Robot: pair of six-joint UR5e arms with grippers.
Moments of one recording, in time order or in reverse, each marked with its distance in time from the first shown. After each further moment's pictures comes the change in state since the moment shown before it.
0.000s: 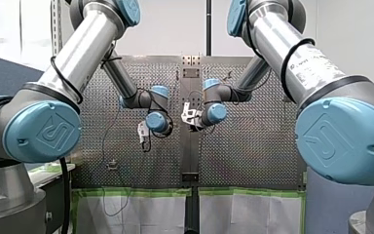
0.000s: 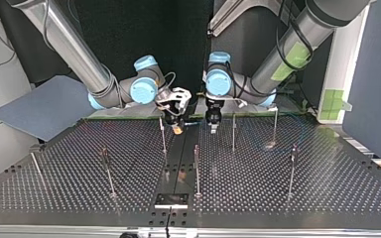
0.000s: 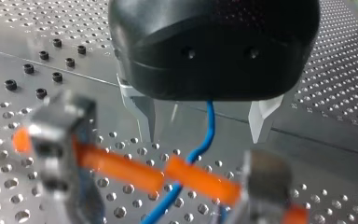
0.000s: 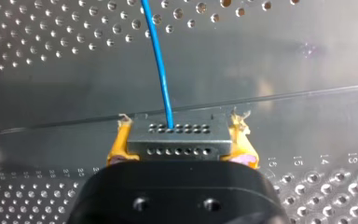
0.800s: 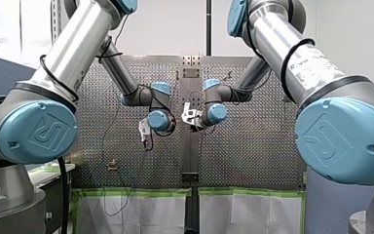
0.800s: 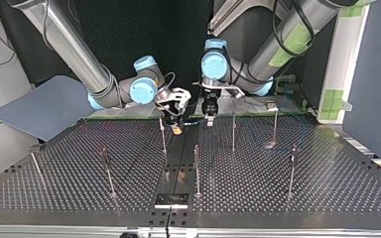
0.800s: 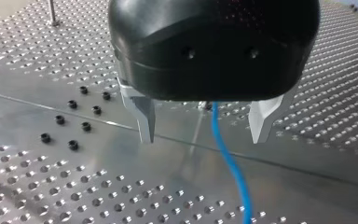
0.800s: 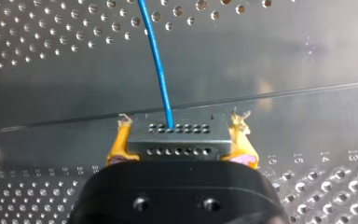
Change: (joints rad) left arm -0.055 0.072 -0.093 0.086 -0.056 -0.013; right arm -0.003 0.000 0.000 0.000 0.000 0.000
